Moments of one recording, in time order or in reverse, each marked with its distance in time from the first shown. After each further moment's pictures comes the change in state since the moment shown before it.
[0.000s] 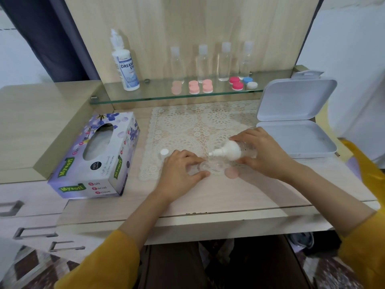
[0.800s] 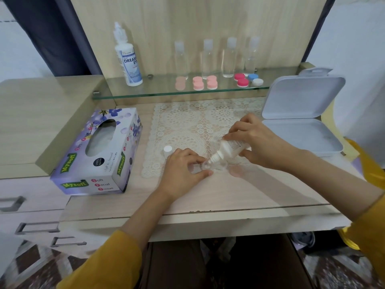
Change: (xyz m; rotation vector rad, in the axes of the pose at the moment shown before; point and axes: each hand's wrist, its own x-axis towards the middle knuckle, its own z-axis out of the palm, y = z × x) left_hand -0.004 0.000 -0.002 -0.055 0.010 -0.023; right_hand 0.022 -0.017 -0.009 -0.214 -0.087 -0.282
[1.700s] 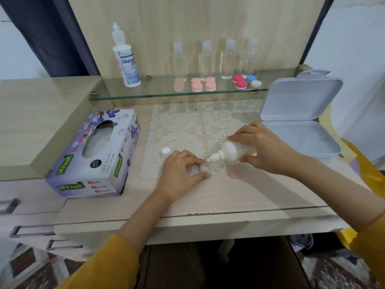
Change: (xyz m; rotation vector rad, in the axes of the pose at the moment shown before) left_hand 0.000 0.001 -0.001 0.013 -0.006 -0.002; right_hand -0.013 0.001 -0.004 0.107 -0.050 0.182
